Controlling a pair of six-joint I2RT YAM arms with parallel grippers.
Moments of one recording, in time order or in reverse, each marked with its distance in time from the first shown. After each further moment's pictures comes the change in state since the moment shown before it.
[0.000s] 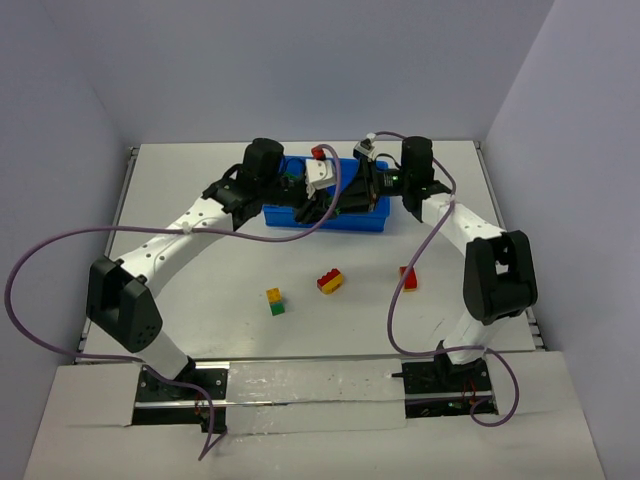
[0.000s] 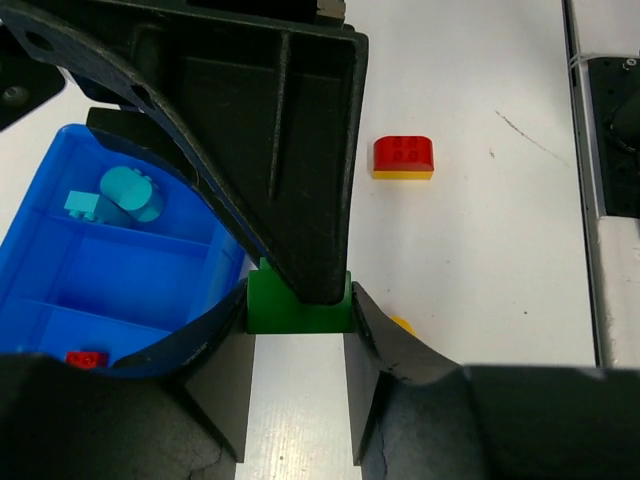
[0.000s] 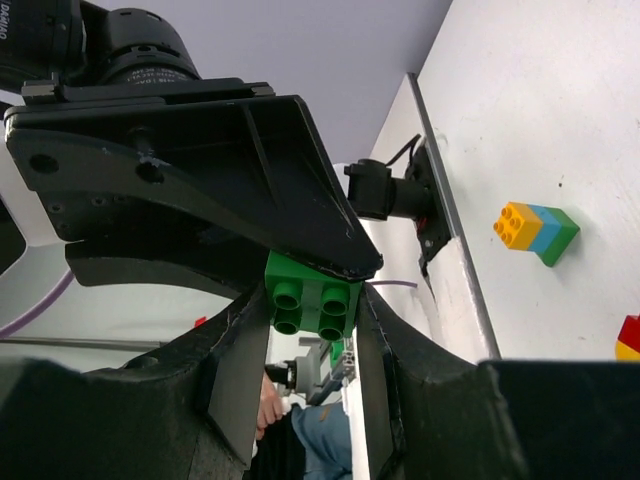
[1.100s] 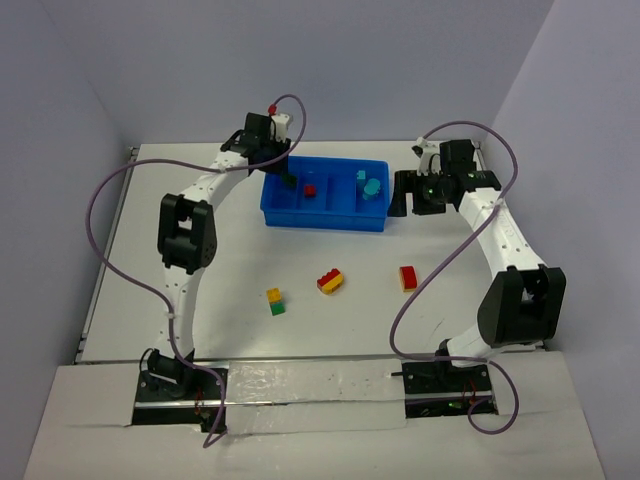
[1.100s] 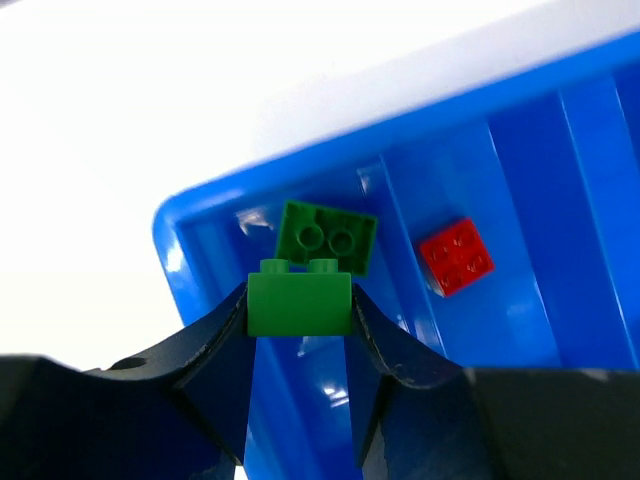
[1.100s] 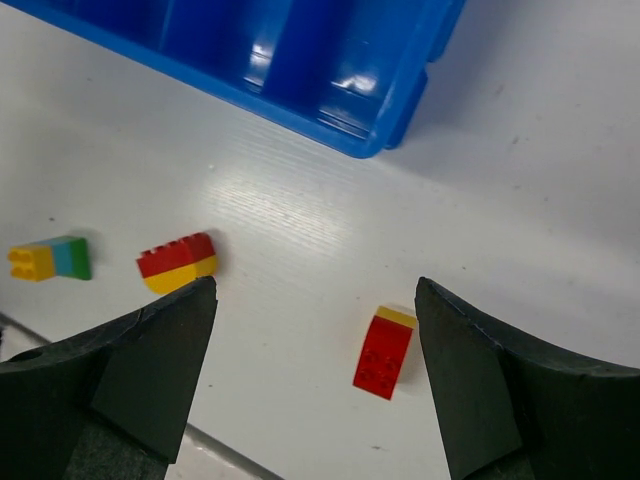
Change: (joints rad) left arm 0.290 0.743 0.653 -0.168 -0.604 -0.411; right arm -0.189 -0.178 0.140 -0.959 0.984 -1.028
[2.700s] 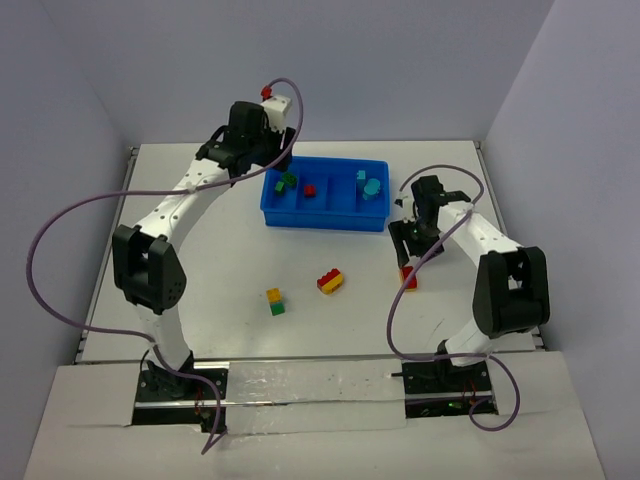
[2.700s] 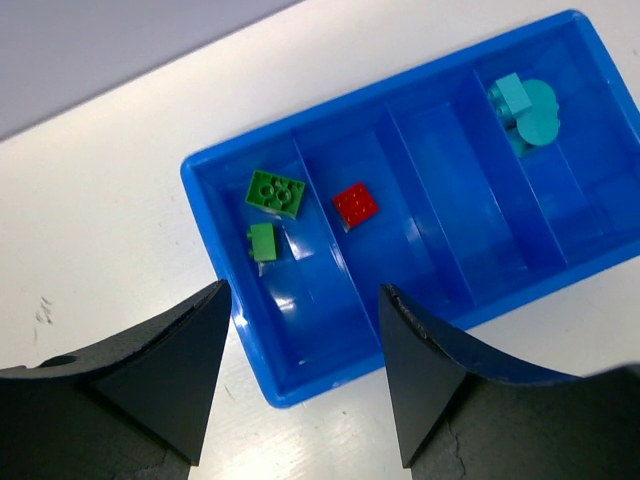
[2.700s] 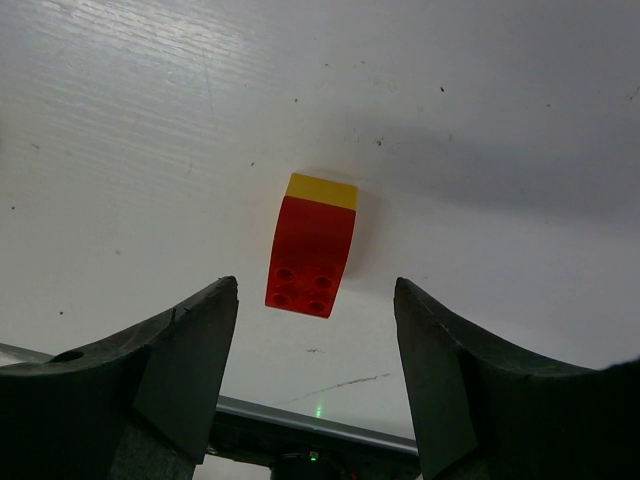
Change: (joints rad) left arm -0.087 -0.468 -0.292 0.017 -0.082 0.015; right arm 0.097 0.071 -0.226 -0.119 0.298 -0.098
